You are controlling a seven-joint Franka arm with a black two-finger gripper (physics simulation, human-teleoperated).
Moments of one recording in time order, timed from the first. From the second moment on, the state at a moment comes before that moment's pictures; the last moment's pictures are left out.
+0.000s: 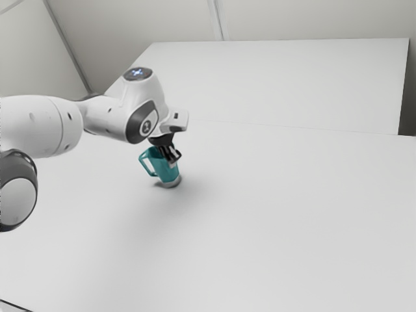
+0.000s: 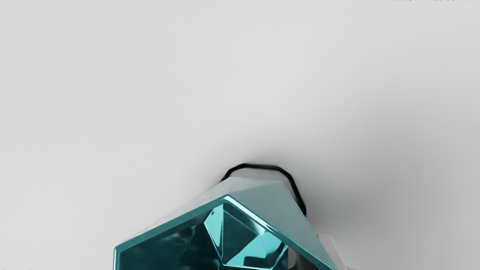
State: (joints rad) arm -0.37 0.27 0.34 -1.95 0.04 2.32 0.43
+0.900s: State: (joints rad) arm -0.37 0.15 0.35 -1.94 0.04 2.29 0.29
